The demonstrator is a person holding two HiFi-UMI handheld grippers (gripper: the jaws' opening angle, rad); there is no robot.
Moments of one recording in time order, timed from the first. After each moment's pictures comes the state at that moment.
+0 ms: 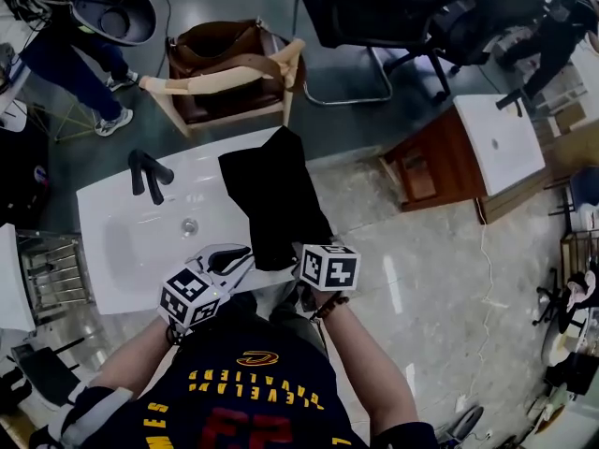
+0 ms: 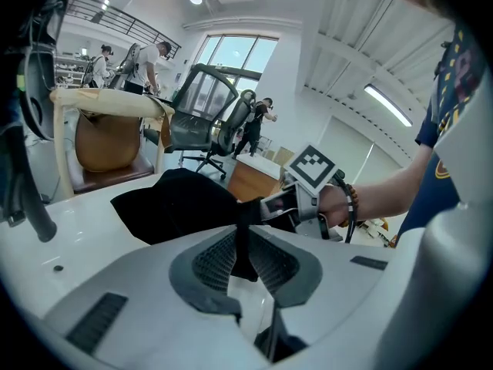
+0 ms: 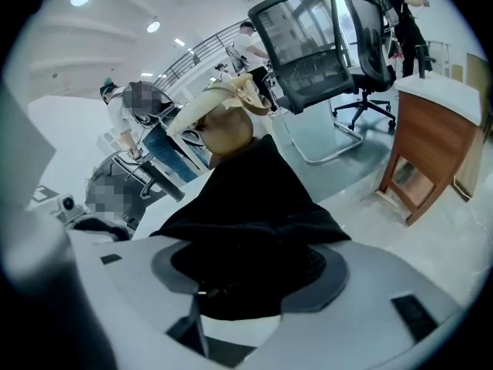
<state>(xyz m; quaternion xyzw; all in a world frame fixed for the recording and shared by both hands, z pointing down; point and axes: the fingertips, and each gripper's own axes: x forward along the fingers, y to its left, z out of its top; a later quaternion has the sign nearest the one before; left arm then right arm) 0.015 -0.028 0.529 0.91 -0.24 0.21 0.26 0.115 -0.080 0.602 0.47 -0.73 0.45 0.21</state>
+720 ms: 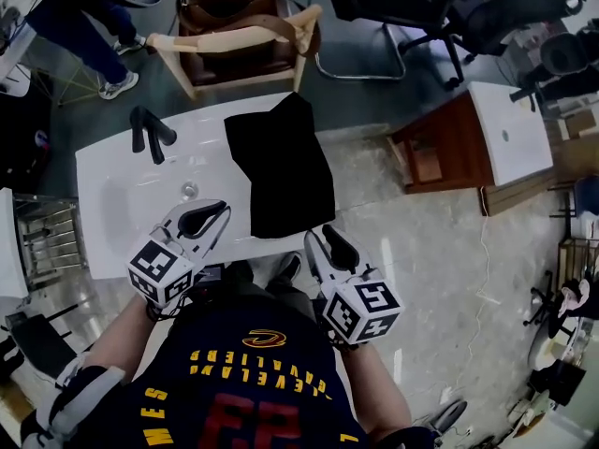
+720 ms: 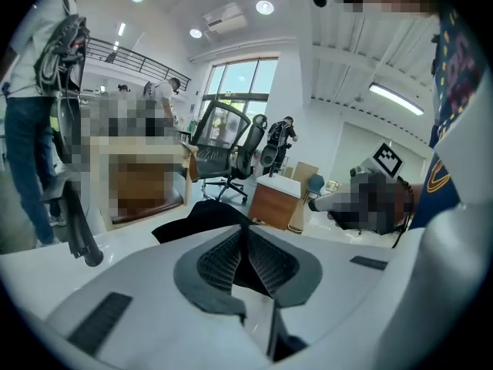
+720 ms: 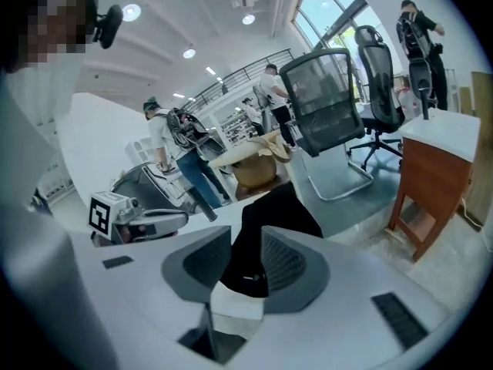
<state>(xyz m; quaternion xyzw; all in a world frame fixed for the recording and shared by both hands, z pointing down) -0.029 -0.051 0.479 0.91 -0.34 0.16 0.19 0.132 -0.025 0.472 0.47 -0.80 0.34 0.12</state>
